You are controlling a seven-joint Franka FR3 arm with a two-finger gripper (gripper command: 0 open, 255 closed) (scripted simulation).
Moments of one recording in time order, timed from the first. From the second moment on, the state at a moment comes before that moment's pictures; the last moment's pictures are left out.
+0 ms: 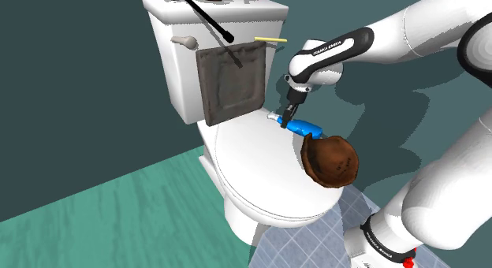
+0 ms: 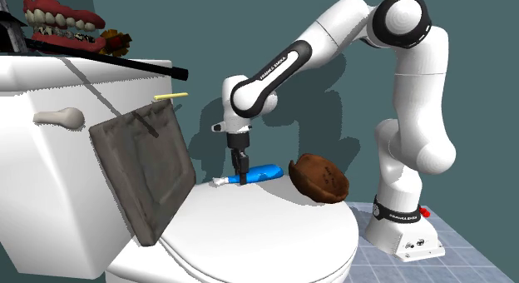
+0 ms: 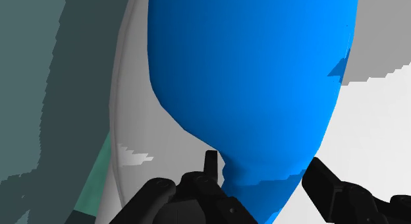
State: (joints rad) arm 0.02 0.05 -0.25 -2.27 0.22 2.22 -0.73
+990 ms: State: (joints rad) arm 0.02 -0.04 -0.25 -2.20 0.17 2.07 -0.68
